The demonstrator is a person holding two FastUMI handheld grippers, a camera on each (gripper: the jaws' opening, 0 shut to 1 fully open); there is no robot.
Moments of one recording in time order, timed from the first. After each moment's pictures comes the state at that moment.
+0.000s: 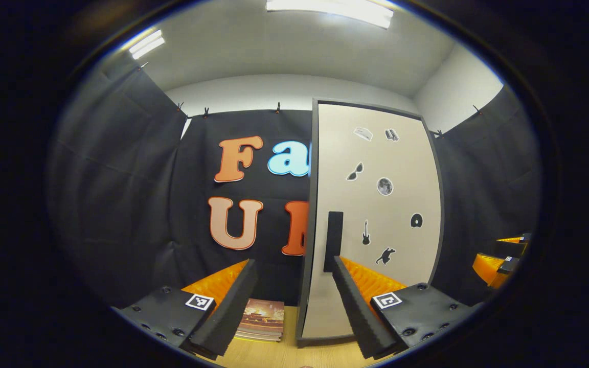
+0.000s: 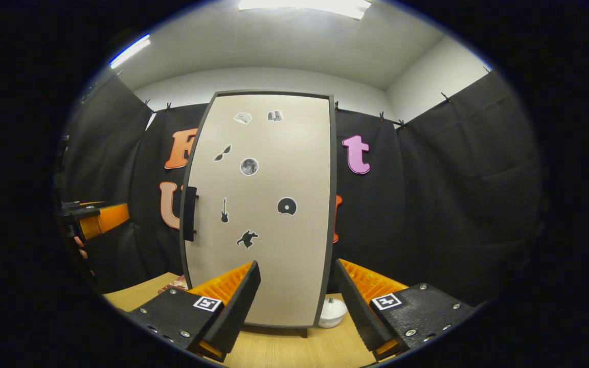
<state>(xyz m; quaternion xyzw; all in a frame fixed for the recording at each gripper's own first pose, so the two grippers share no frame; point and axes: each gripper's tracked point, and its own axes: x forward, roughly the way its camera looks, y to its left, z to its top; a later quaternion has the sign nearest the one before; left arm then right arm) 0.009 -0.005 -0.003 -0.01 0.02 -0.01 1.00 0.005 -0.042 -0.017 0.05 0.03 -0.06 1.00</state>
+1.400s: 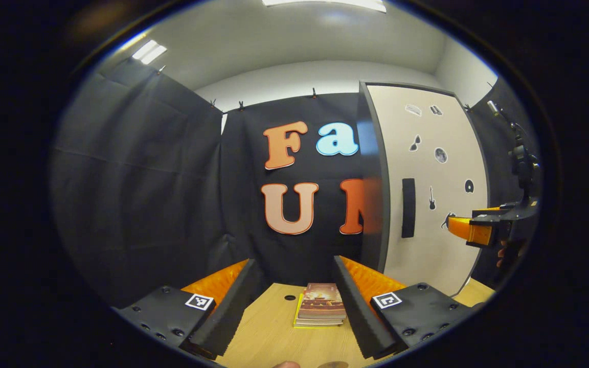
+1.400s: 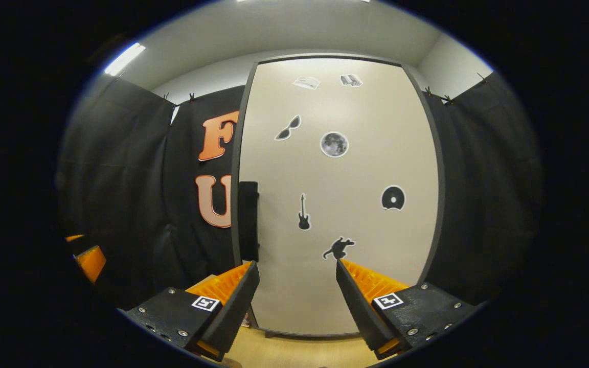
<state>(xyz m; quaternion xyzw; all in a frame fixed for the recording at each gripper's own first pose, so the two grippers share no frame) -0.044 0.147 -0.039 0.04 0.07 0.11 0.99 0.138 0.138 -0.020 0.09 0.09 0.07 0.99</state>
